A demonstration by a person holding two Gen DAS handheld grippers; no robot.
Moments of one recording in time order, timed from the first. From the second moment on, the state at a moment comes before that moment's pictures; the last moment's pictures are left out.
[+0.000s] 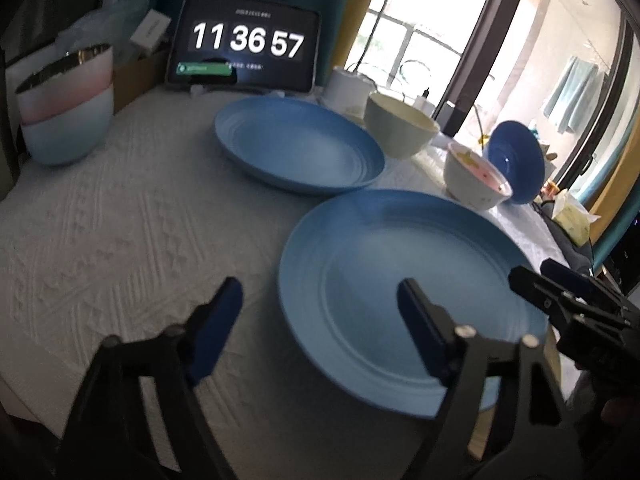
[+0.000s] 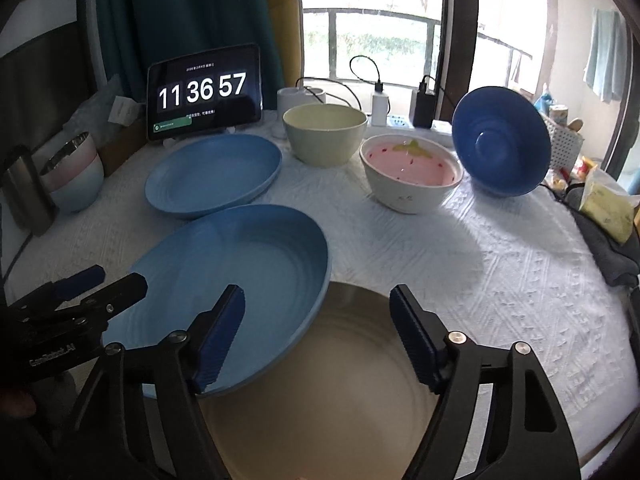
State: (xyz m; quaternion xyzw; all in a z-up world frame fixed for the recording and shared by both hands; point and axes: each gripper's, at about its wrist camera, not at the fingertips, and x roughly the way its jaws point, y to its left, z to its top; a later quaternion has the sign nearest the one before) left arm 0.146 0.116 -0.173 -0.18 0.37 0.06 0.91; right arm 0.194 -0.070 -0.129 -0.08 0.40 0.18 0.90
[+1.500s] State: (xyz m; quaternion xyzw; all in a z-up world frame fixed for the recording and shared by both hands) left arm 0.106 0.058 -0.137 -0.13 0.34 -0.01 0.93; right arm 0.144 -0.111 -0.109 -0.07 0.37 0.17 0.91
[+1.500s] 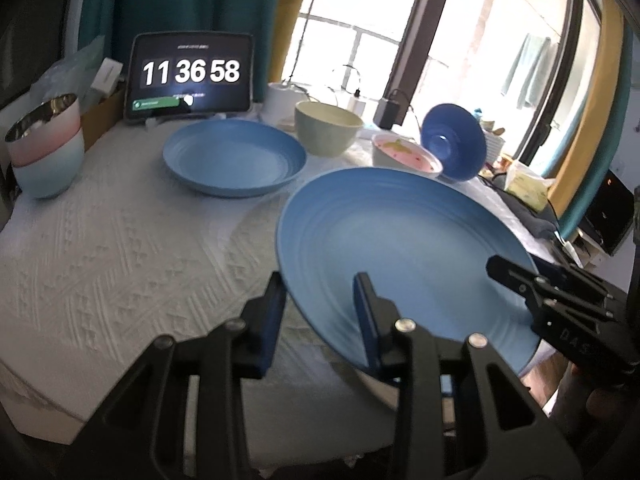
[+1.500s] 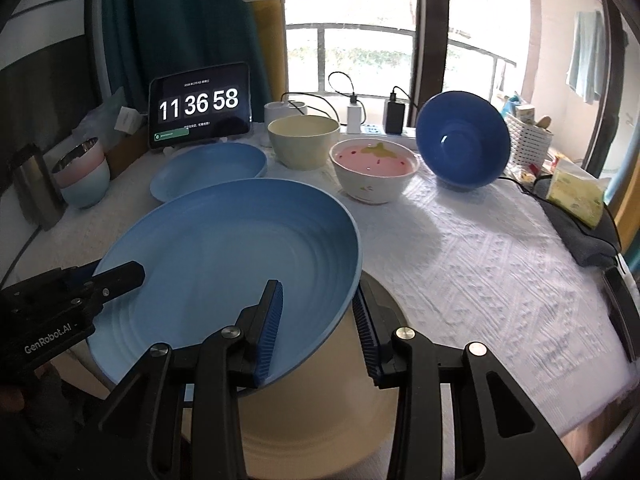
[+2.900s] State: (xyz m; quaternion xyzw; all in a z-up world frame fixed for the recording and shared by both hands) left arm 0.113 0.001 -0.163 -0.03 0.41 -0.03 0.91; right arm 0.124 -0.159 -0.152 -0.04 0.42 0.11 0.90
